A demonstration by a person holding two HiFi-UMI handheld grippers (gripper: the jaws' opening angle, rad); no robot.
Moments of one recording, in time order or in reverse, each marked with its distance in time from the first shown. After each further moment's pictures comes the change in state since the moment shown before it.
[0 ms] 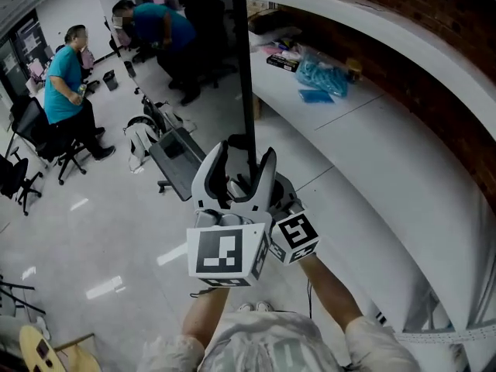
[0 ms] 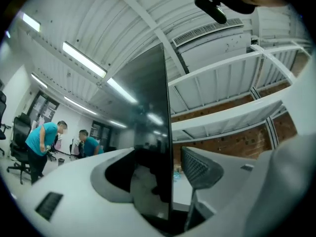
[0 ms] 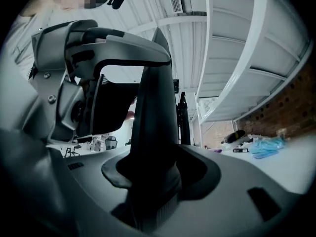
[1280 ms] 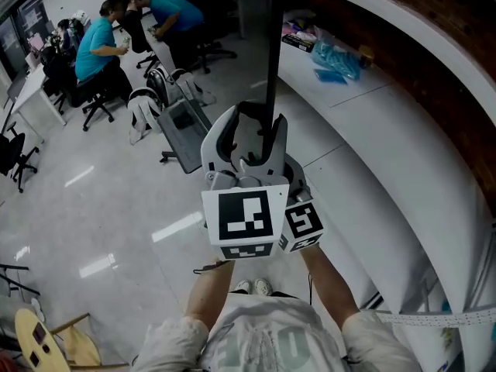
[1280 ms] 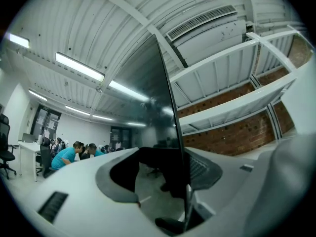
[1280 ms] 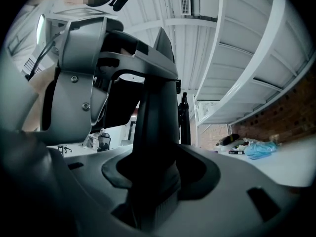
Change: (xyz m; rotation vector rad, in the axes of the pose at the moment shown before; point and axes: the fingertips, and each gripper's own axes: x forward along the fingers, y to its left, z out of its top) left arm -0.035 0.040 0.016 0.119 0.063 0.044; right arm 0.002 0.061 0.005 -0.068 0.005 -0.069
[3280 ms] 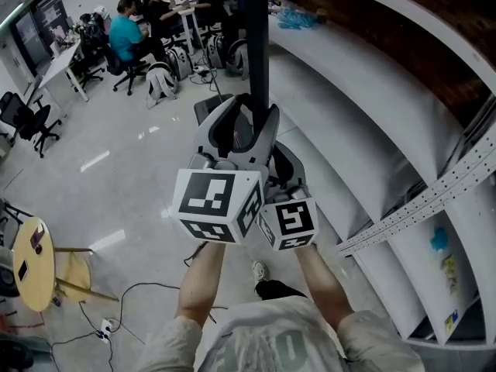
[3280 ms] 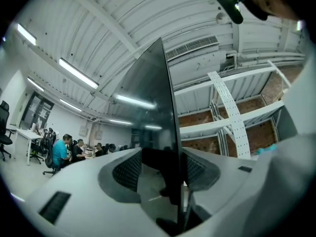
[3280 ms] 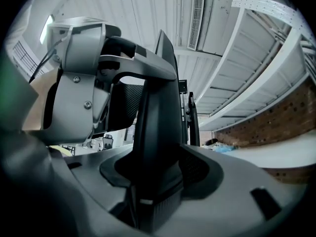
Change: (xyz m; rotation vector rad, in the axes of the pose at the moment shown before) left arm -0.430 -0.286 0.101 -0.127 -0.018 -0.150; right arm -0.470 0.214 0.114 0.002 0.016 -0.122
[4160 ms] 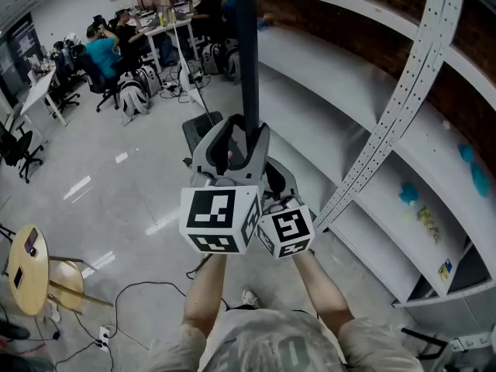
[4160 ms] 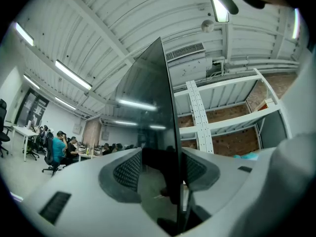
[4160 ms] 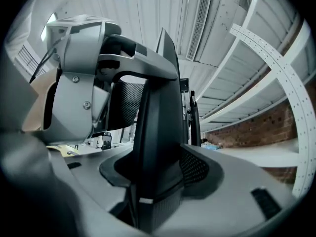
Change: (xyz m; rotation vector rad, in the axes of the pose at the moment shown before) left arm -0.143 -0.175 0.024 -0.009 0.014 -0.071; right arm -0.218 0.041 0.045 -0.023 0.029 -0.061
